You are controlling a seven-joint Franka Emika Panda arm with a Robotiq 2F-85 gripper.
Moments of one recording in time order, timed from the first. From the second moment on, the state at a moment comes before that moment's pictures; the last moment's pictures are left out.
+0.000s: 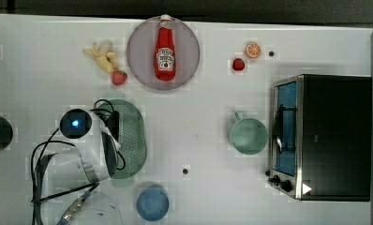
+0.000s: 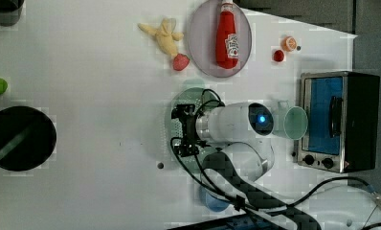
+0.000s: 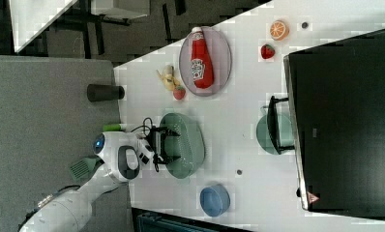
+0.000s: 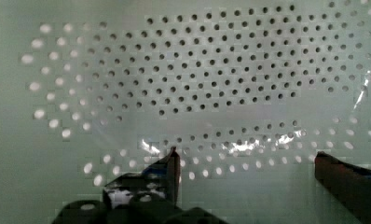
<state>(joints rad) 0.42 0.52 0.12 -2.19 0.20 1.05 1.12</state>
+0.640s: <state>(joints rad) 0.52 0.54 0.14 -2.12 0.22 1.05 1.15</state>
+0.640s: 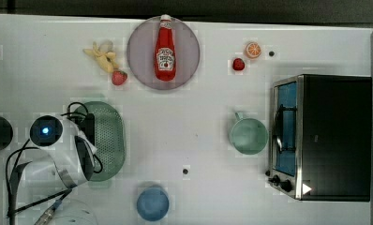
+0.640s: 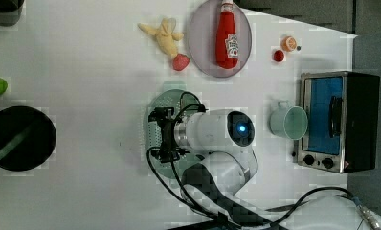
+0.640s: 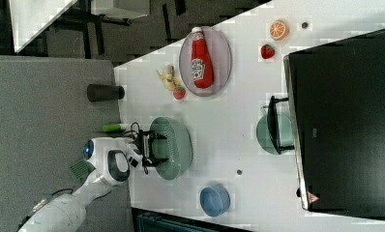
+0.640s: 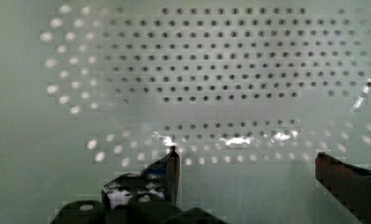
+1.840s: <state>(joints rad) 0.61 0.63 0.10 -1.94 0.25 0.97 1.18</state>
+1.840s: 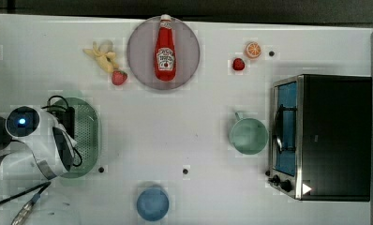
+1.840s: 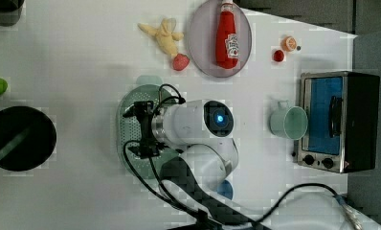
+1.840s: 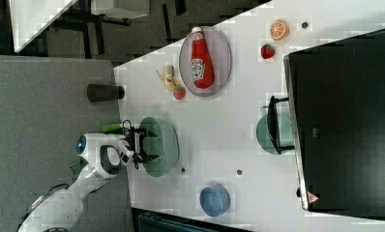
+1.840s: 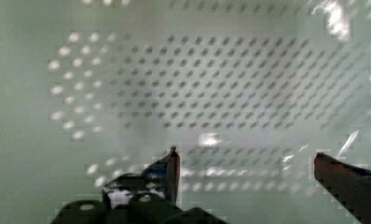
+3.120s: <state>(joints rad) 0.49 -0.25 -0.77 -1.80 -0.09 0.22 -0.06</state>
